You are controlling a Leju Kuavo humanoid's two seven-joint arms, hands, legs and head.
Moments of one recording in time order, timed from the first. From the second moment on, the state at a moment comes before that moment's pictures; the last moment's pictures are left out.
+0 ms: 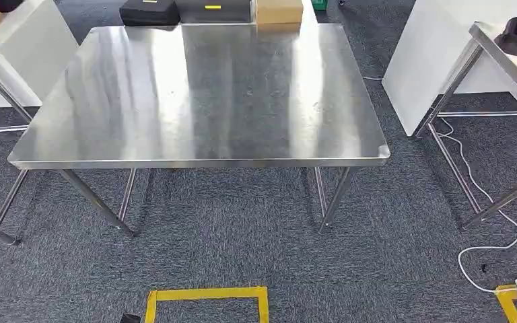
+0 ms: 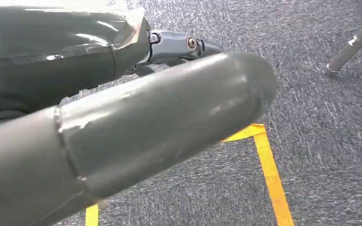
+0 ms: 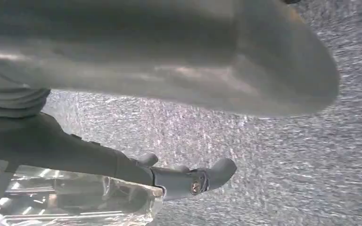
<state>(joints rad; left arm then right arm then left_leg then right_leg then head) -0.11 -0.11 0.61 -0.22 -0.68 0.45 -0.47 -0.09 0.09 -1.41 -0.22 1.46 -0.26 -0.10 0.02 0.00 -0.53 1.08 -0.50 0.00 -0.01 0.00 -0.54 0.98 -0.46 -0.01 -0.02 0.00</state>
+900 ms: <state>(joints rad) -0.10 -0.11 0.61 -0.22 -0.70 0.45 -0.46 -0.09 0.09 -1.41 -0.22 1.45 -0.27 -0.07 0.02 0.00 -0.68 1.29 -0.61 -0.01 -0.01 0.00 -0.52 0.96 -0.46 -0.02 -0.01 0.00</state>
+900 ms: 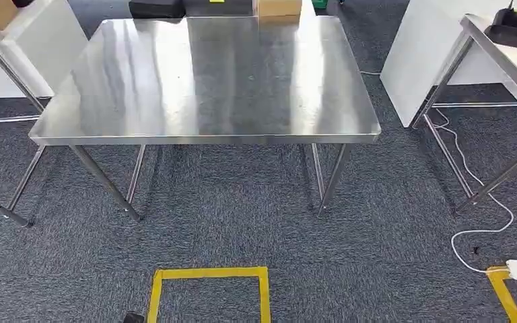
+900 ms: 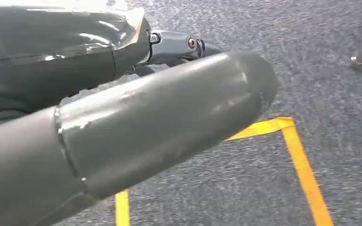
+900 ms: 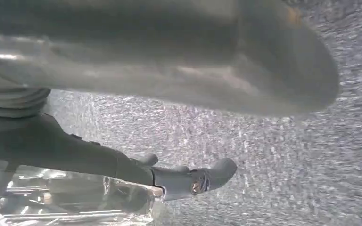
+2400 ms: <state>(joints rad) -0.10 -0.13 0.61 -0.21 -0.74 0.46 -0.47 -0.06 0.07 -1.42 -0.22 1.44 -0.25 -0.03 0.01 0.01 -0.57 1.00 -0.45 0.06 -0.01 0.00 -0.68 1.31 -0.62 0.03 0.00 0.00</state>
